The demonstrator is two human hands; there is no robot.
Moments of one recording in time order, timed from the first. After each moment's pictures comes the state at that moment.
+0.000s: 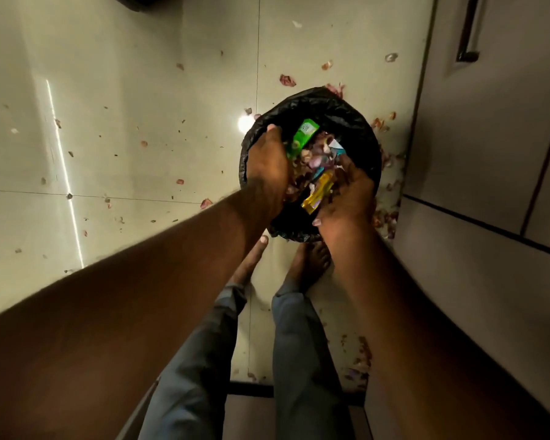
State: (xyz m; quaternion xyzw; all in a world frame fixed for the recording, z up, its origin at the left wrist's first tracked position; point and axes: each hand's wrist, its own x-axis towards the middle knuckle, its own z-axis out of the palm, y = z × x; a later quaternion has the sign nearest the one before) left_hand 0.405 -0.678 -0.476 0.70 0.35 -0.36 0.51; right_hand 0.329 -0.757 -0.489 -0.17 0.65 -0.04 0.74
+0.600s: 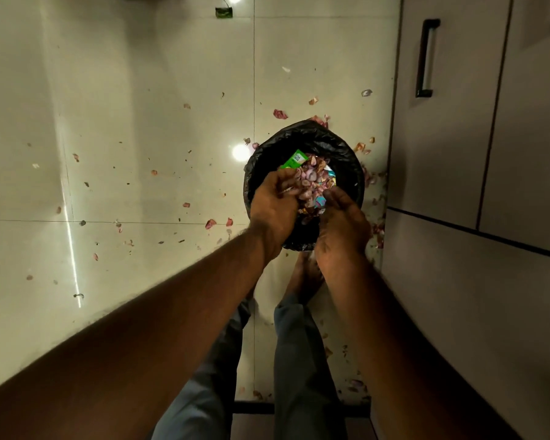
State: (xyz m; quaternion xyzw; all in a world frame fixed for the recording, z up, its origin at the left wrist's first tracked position) left_hand 0.371 -0.660 -0.425 0.70 0.26 -0.39 0.53; right_hand 0.299 -0.730 -0.455 -0.30 0.66 -0.11 0.68
